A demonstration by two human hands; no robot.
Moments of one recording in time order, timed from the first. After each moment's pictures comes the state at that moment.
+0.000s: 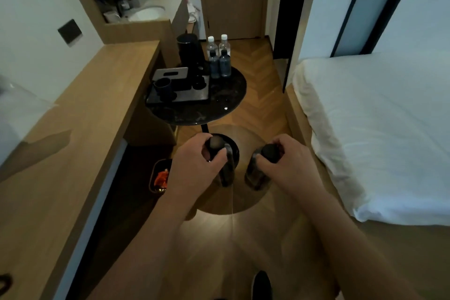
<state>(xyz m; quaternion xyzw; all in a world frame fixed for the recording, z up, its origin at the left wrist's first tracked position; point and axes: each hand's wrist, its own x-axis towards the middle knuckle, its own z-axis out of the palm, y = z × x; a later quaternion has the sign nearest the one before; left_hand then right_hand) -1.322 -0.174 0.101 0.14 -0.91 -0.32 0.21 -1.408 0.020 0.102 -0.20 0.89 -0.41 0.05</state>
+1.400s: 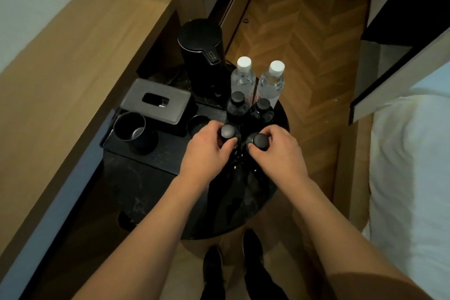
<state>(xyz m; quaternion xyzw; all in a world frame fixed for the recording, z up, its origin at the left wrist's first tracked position) -1.889 -0.458 -0.038 0.38 -0.85 -0.34 0.09 -2.009 -0.333 -0.039 -0.29 0.89 -0.29 0.21</state>
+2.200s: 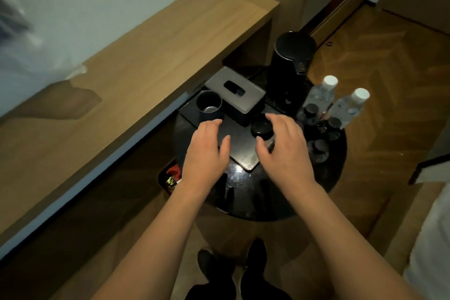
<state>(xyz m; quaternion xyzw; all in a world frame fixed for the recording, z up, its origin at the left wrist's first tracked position) -1.762 -0.445 0.003 0.53 -0.80 -0.21 0.20 -1.922 -0.376 0.014 -0.56 0.77 -0.30 0.10</state>
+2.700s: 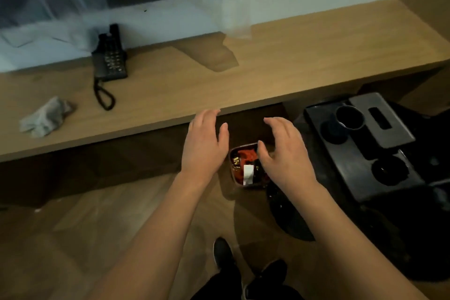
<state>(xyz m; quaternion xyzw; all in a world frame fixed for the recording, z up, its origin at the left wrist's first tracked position) -1.473 -0.405 0.030 0.74 -0.60 -0.10 0.28 -1.651 -0.417 0.039 -0.76 0.58 -0.22 0.19</state>
